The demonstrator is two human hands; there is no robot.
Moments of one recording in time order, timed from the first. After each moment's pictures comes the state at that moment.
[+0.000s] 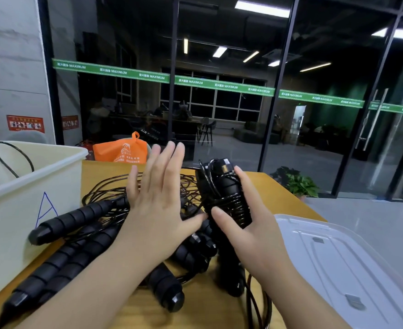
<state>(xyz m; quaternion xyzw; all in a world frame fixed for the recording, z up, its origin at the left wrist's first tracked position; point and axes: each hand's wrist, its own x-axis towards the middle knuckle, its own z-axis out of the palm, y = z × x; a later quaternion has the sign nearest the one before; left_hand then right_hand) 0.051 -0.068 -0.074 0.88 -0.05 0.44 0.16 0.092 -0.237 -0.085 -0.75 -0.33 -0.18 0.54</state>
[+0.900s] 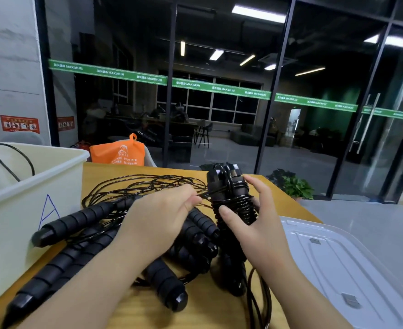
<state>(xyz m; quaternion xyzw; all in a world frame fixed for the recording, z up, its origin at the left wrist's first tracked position) 0.054 -0.054 -0.072 0.89 -0.12 0.41 0.17 0.099 -0.238 -0.085 -0.75 -0.28 -0.20 0.56</state>
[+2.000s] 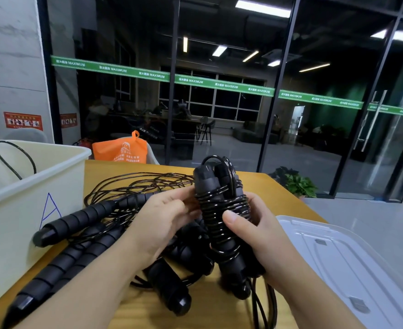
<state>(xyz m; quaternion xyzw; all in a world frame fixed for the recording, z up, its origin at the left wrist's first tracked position) 0.060 -0.061 -0.079 0.65 -0.16 0.14 0.73 0.094 -0.240 -0.080 -0.67 -0.30 0.04 0.68</state>
